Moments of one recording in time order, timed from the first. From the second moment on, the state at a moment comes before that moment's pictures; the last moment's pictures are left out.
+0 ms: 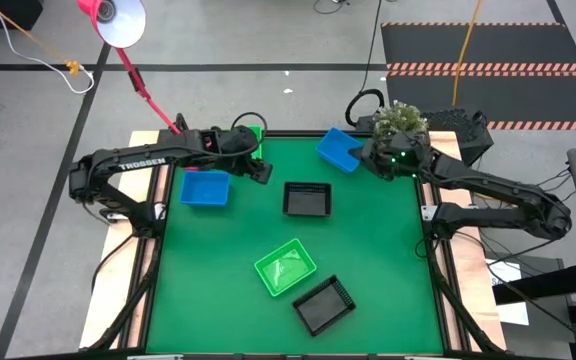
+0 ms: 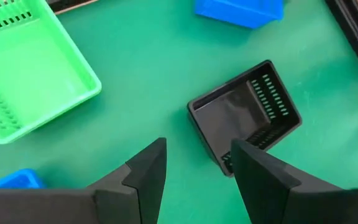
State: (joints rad) left arm 0.30 1.46 1.33 -0.81 -0.10 -0.73; right arm -0.54 0.92 0.63 -0.24 0.00 1.30
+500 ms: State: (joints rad) left arm 0.29 1.46 1.33 -0.82 -0.10 -0.69; right arm -0.54 1.14 0.59 -0.24 0.15 1.41
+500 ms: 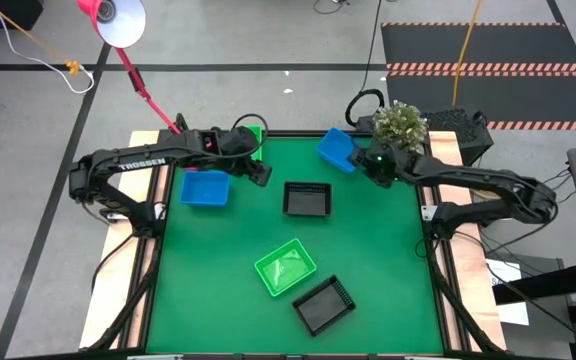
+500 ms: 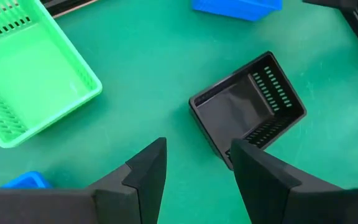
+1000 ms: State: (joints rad) left arm 0.29 1.46 1.33 -0.82 -0.10 -0.64; right arm -0.54 1.34 0.59 -0.16 0.24 1.46
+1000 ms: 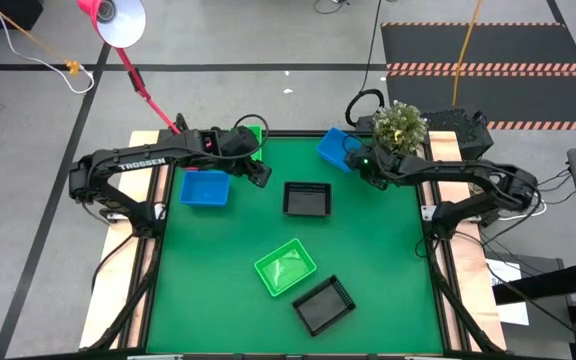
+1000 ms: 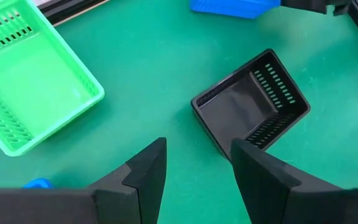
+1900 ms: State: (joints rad) left arm 0.30 1.46 1.33 -0.81 -0.19 -0.63; right arm -0.54 1.29 0.59 -0.22 0.21 1.48
